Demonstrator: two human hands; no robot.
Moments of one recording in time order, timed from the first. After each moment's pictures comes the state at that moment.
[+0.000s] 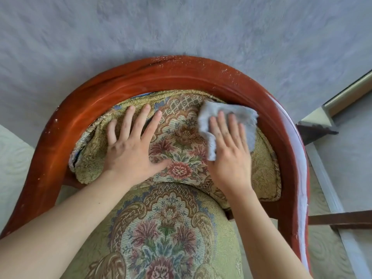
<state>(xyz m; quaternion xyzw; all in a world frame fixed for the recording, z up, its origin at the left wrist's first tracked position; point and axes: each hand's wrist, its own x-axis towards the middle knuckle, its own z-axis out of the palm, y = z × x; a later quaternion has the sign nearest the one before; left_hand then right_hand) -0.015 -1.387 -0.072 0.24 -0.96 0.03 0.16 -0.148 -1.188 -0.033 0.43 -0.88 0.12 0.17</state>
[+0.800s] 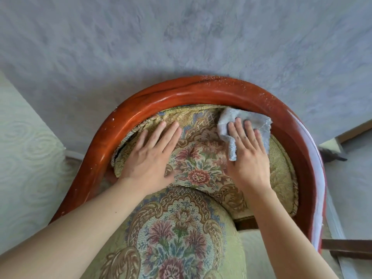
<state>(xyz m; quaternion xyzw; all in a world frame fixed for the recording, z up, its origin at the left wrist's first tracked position) 0.037 -1.402 -0.062 0.17 -0.98 -0.05 0.09 -0.148 -1.215 -0.015 0.47 -0.87 0.08 0.15</state>
